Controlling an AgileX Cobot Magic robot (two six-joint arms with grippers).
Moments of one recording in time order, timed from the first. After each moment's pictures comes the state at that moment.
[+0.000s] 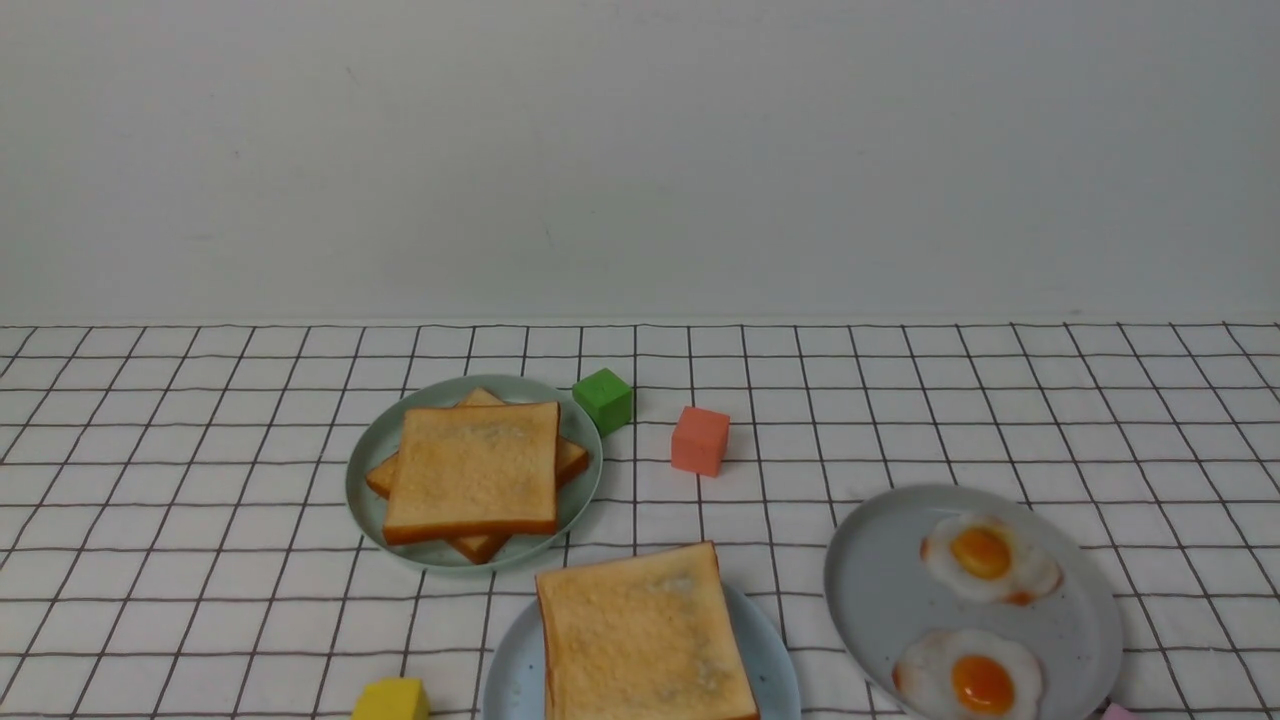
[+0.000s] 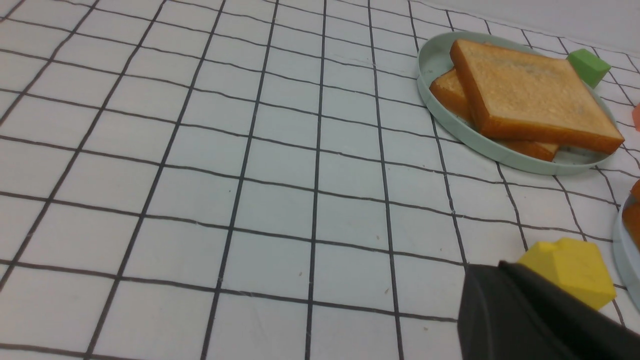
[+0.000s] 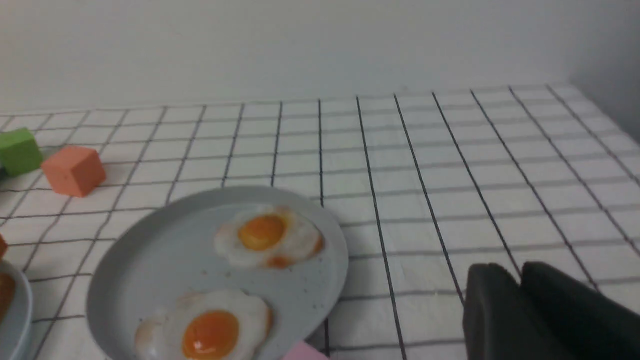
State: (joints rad) right arm -0.02 0.02 -0.07 -0.04 0.39 0.10; left arm -0.14 -0.01 0.03 0.14 0.40 -0.41
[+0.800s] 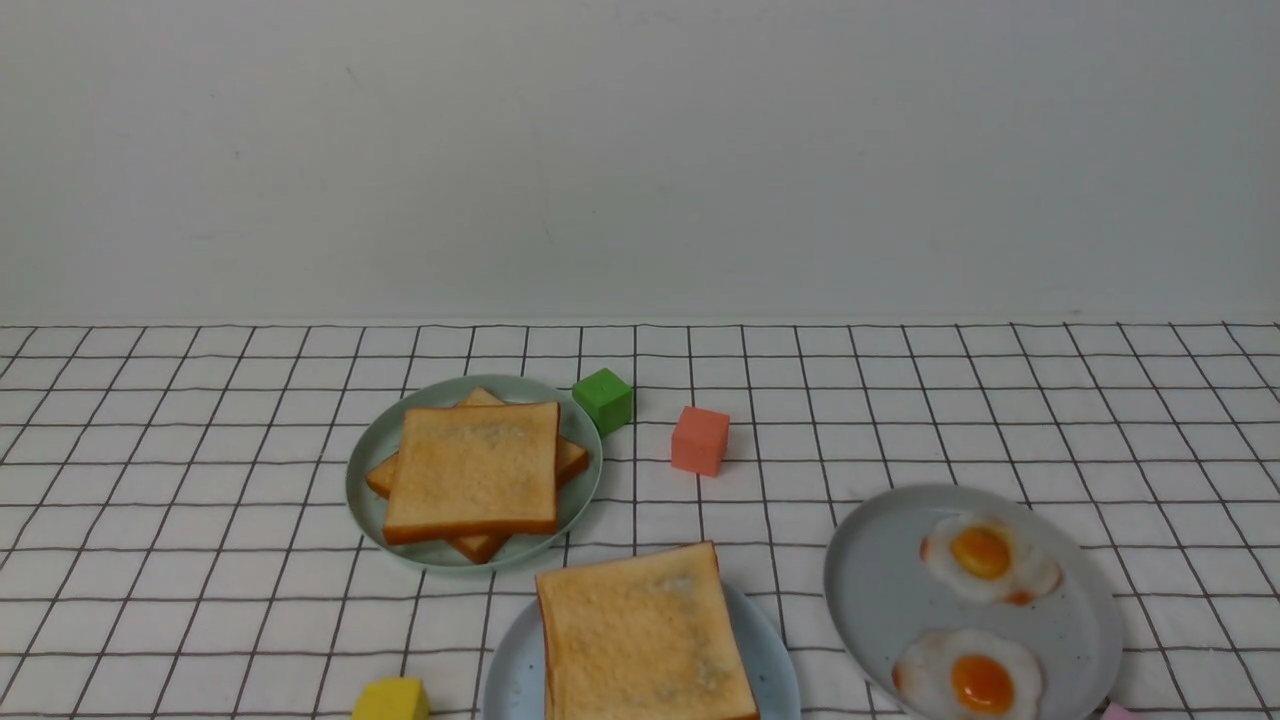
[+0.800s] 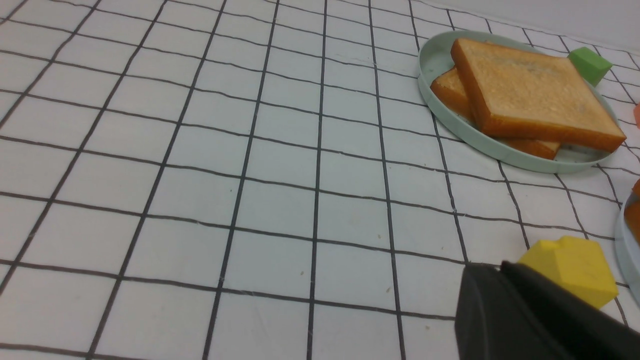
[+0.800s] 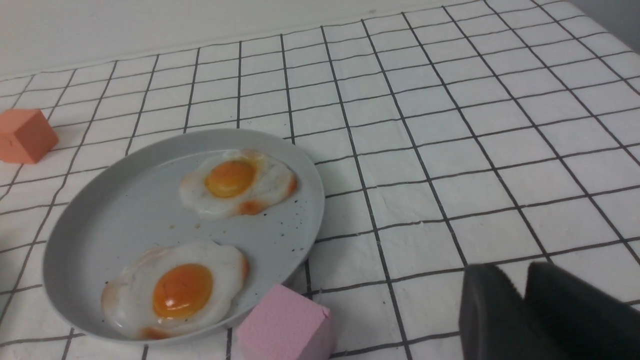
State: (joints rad) right arm -0.06 -0.01 0.02 -0.04 0.39 0.15; left arm -0.14 -0.01 0.03 0.14 0.40 -0.41
